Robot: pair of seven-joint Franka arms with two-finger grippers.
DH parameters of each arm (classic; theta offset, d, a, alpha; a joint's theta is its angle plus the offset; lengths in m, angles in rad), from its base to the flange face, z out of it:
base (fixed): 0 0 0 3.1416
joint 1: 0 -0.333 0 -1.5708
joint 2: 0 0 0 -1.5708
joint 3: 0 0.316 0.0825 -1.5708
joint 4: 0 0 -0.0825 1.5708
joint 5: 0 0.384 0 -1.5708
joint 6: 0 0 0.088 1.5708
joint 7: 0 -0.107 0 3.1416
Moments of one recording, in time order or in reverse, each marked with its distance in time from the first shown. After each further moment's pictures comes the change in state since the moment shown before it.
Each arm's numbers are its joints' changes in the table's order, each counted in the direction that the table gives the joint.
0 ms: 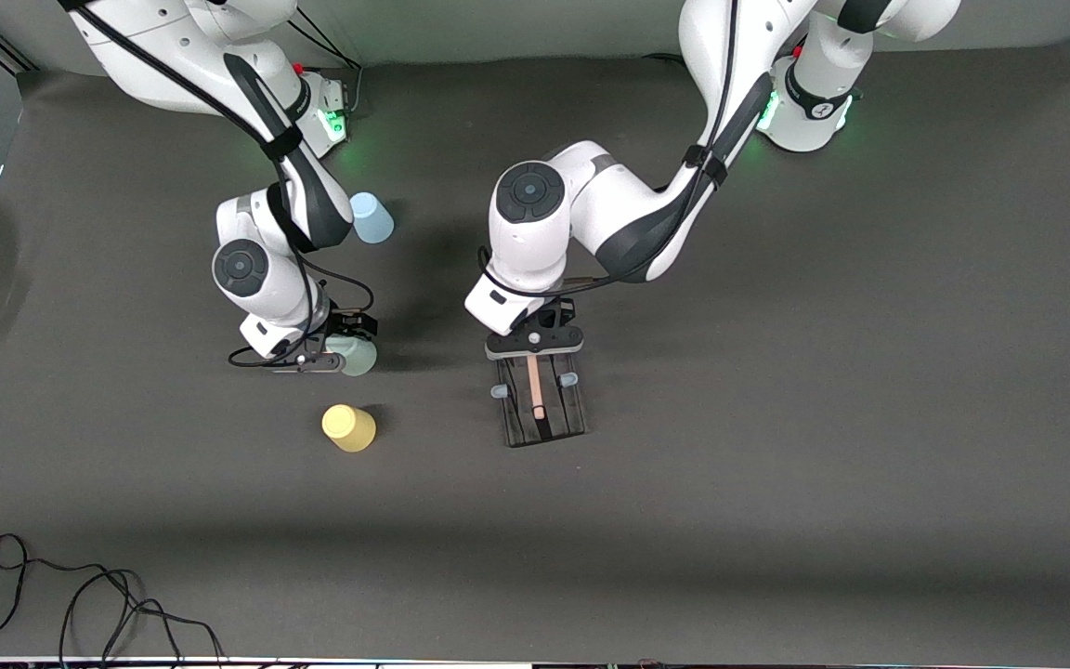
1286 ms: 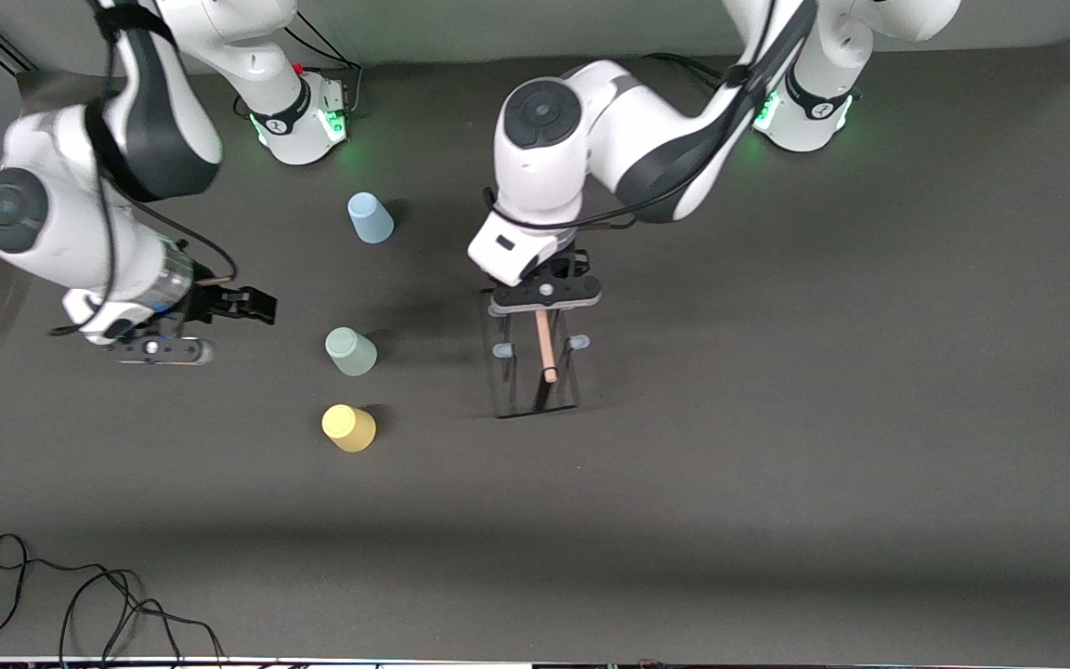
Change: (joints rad) left arm 0.000 0.129 -0.011 0.012 -0.032 0.153 0.014; right arm 0.114 0.247 -0.001 -0.304 -0.001 0.554 0.069
